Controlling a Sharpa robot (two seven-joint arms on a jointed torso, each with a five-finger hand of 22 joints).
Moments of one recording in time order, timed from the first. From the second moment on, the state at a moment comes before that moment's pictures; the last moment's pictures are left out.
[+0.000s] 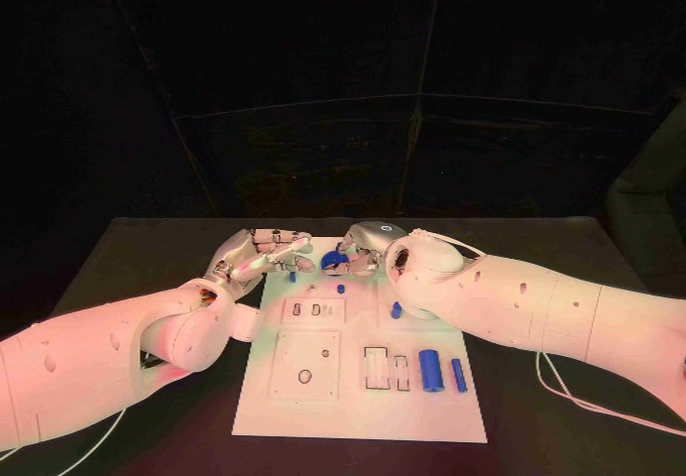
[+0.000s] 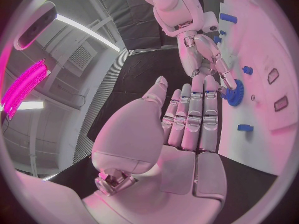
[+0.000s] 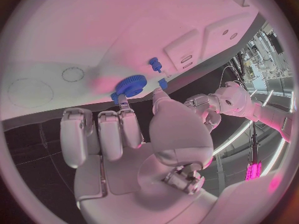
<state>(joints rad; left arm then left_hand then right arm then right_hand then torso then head) 1.17 -0.89 -0.08 1.55 -0.04 -0.27 0.50 1.39 0.04 0.01 0.04 0.05 1.00 0.20 0.10 0.07 1.12 0.14 0.11 0.07 1.17 0.09 0.19 0.26 0.17 1.03 0.20 0.30 0.10 1.24 -0.40 -0.05 1.19 -1.55 -0.27 -0.29 1.07 -0.01 -0.02 0.26 0.11 0.88 0.18 0.06 0.07 1.46 0.08 1.46 1.31 1.47 0.01 1.51 1.31 0.04 1.47 0.11 1.52 1.31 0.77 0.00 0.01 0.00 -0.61</state>
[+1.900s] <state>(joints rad) 1.17 -0.87 -0.08 1.51 -0.04 -0.26 0.50 1.39 0.04 0.01 0.03 0.05 1.01 0.20 0.10 0.07 1.13 0.14 0.11 0.07 1.17 0.09 0.19 0.26 0.17 1.04 0.20 0.30 0.10 1.19 -0.80 -0.05 1.27 -1.20 -0.37 0.08 1.40 -0.03 -0.01 -0.04 0.19 0.94 0.16 0.07 0.07 1.46 0.07 1.41 1.31 1.47 0.00 1.51 1.31 0.04 1.46 0.11 1.51 1.31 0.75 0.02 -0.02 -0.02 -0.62</state>
